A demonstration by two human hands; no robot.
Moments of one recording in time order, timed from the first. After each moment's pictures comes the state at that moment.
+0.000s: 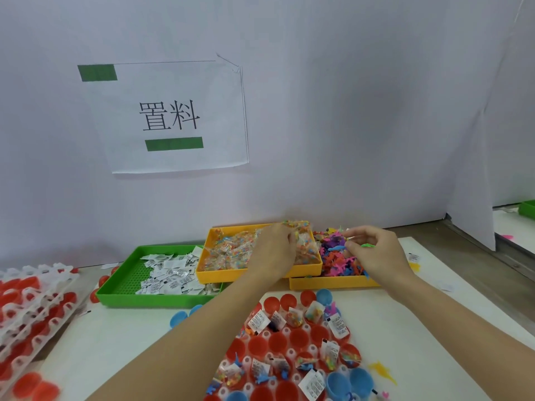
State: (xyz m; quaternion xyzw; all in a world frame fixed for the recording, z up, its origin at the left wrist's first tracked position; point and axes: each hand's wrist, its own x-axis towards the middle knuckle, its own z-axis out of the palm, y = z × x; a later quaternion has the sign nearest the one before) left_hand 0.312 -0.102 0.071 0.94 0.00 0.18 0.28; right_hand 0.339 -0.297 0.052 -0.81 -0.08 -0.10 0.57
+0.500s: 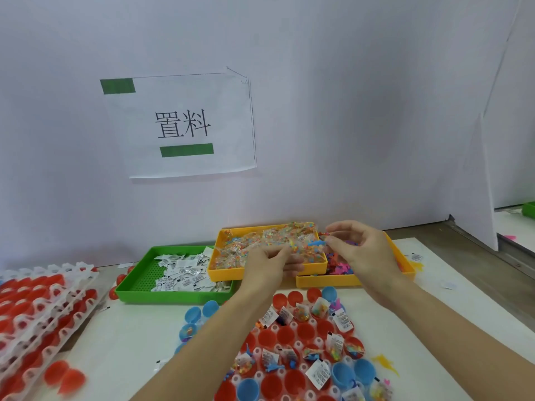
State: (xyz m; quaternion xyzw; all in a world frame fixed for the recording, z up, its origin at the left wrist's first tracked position) left_hand 0.254 -0.099 0.071 0.68 0.13 0.10 0.71; right_hand 0.292 -0.265 0.080 -0.72 -0.13 -0.06 0.68
